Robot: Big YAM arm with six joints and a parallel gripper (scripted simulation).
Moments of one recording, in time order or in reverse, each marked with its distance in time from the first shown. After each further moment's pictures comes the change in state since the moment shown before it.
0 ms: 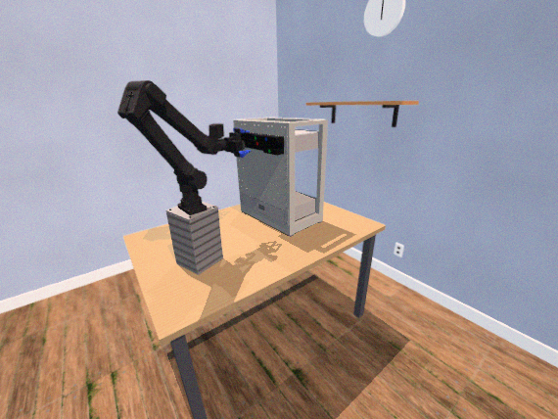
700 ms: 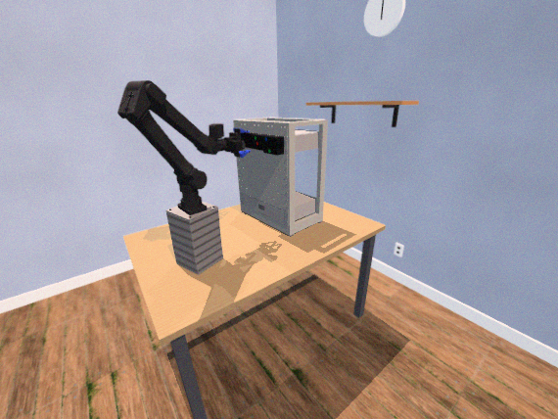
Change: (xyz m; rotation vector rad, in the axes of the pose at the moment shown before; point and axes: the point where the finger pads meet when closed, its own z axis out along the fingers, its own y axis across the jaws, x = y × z) arm 0.000 0.000 0.000 0.000 0.002 0.000
